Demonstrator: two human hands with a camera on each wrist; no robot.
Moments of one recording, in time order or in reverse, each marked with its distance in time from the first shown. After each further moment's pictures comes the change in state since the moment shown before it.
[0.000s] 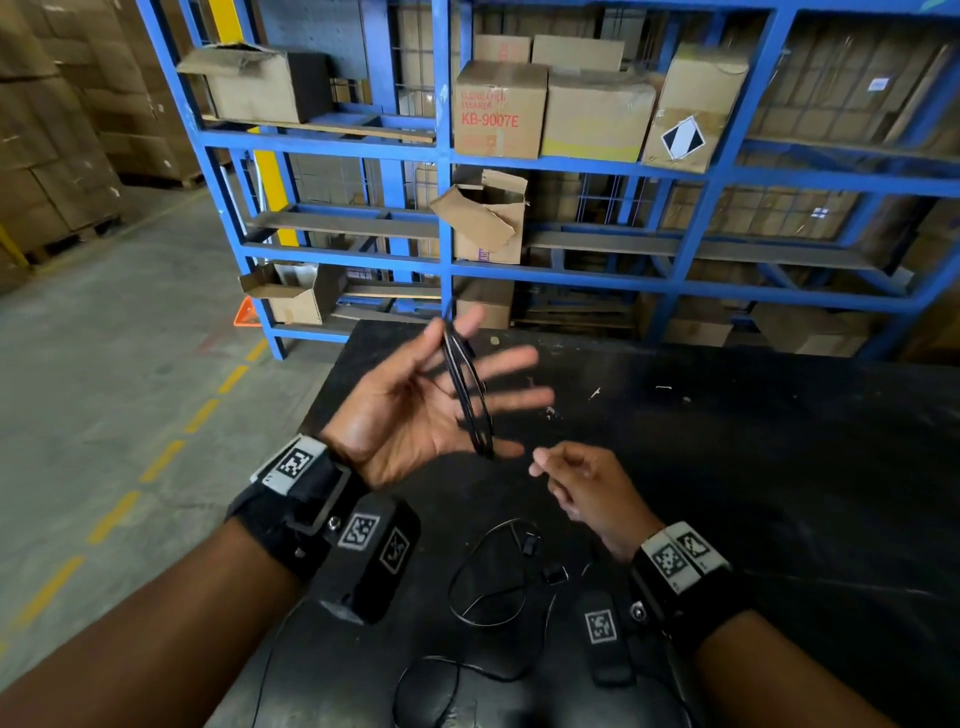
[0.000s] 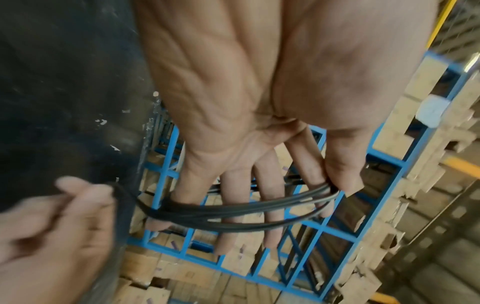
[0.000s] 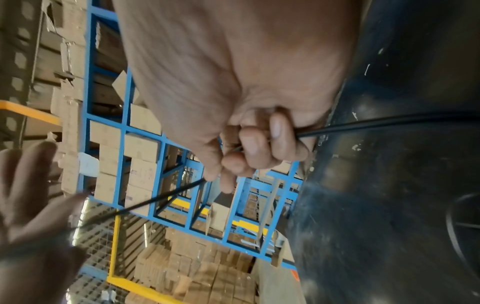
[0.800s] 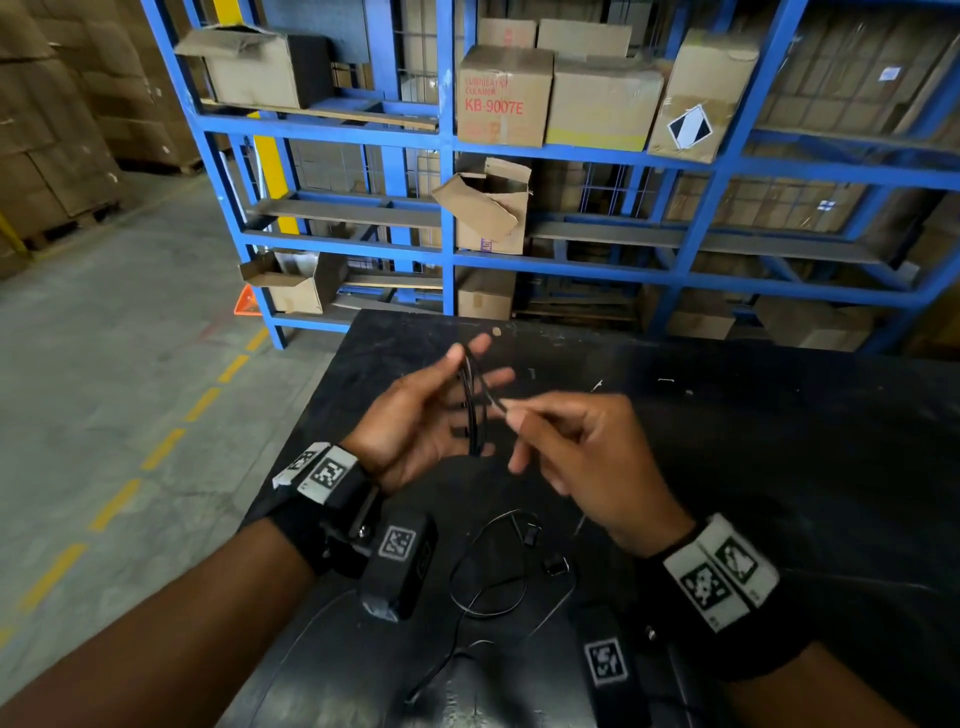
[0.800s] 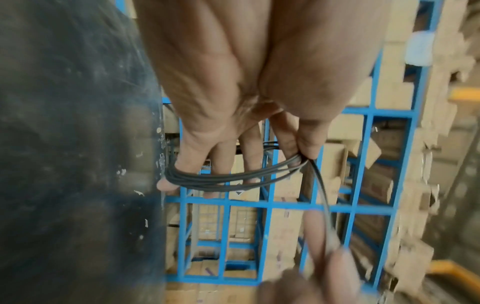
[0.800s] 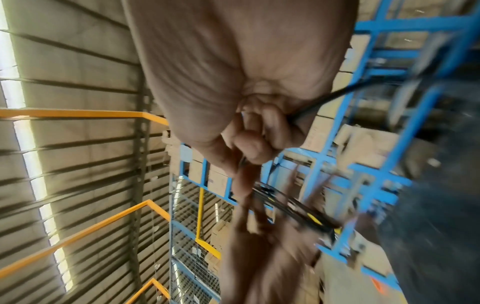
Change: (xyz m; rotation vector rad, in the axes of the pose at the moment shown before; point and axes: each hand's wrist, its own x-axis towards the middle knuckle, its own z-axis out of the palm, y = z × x) left_hand 0.004 -0.023 -0.017 0.236 0.424 -0.026; right_hand -0.042 -0.083 0.021 0.003 -0.046 -0.414
